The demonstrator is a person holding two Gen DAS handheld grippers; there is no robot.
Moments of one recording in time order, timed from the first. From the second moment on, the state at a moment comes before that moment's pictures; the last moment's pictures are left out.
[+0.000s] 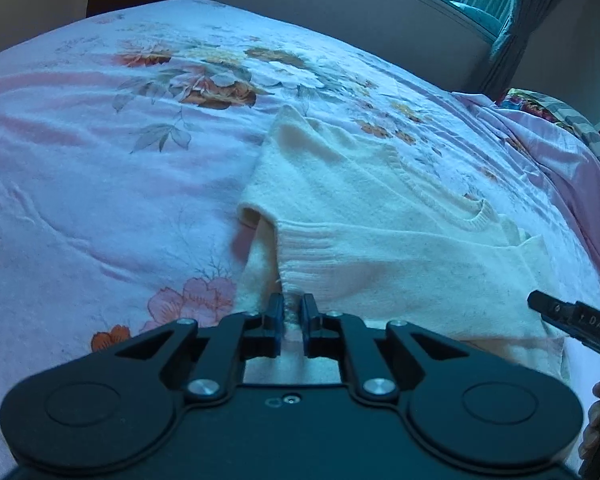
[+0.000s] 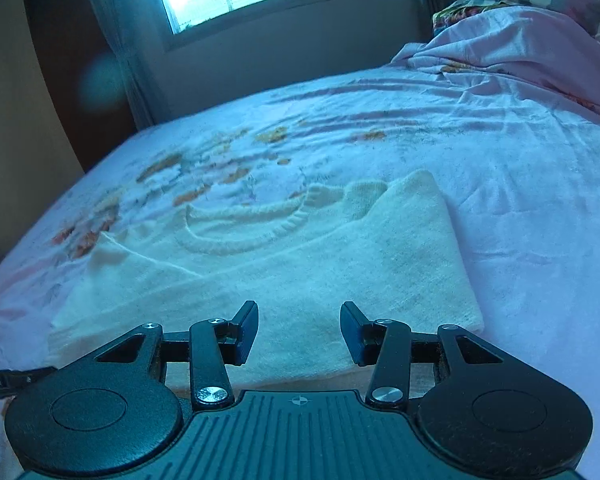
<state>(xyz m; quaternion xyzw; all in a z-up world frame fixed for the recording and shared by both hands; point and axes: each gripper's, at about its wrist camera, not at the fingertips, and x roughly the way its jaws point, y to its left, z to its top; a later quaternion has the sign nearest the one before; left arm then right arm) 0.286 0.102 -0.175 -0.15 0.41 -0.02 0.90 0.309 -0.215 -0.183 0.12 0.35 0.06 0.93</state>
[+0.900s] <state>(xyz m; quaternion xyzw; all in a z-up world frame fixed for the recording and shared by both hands) 0.315 0.059 -0.173 -0.08 0.41 -0.05 0.91 0.336 -0.230 -0.184 0.06 0.37 0.03 0.93</state>
